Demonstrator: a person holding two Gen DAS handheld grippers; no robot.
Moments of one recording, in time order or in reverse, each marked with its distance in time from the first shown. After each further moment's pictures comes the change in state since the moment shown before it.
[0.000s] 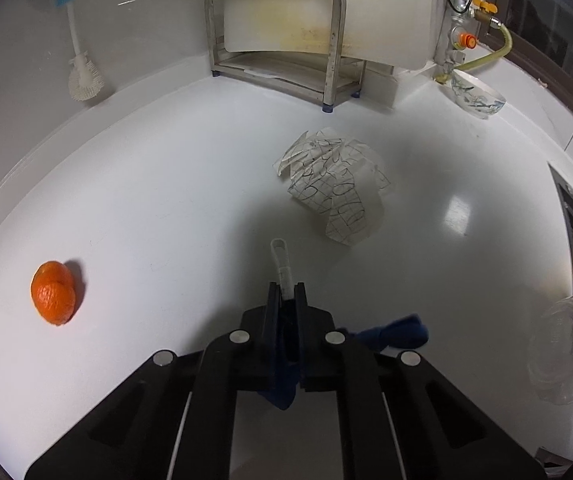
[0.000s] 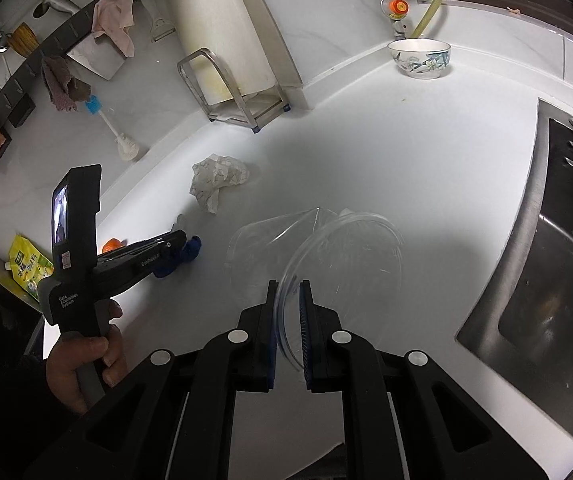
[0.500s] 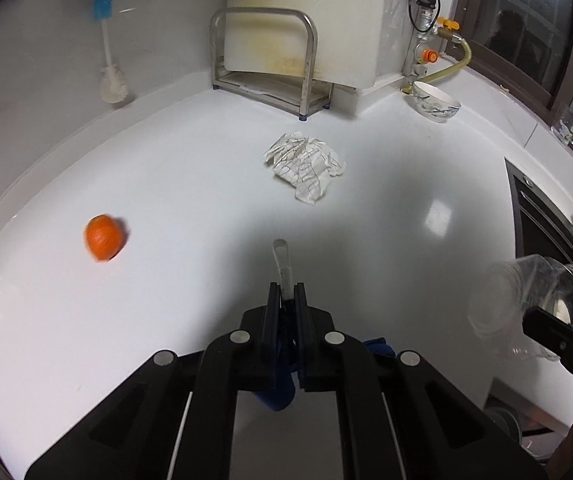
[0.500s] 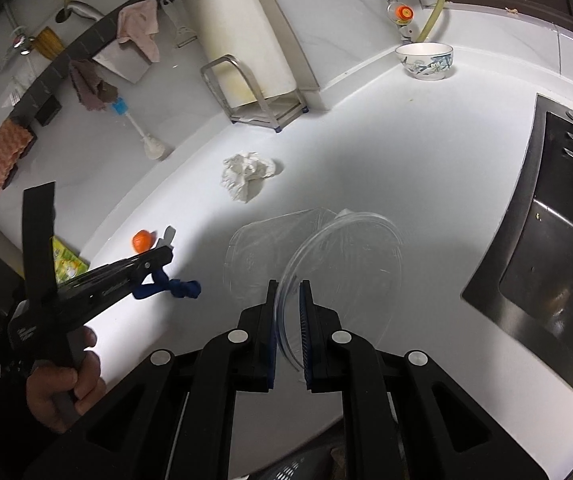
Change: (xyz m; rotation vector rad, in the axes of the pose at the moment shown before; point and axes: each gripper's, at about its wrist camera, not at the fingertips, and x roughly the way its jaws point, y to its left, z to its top) left arm -0.091 -0.005 -0.045 0.008 -0.028 -0.050; right arm -0.037 0.014 -0.024 -0.004 -0.007 0.072
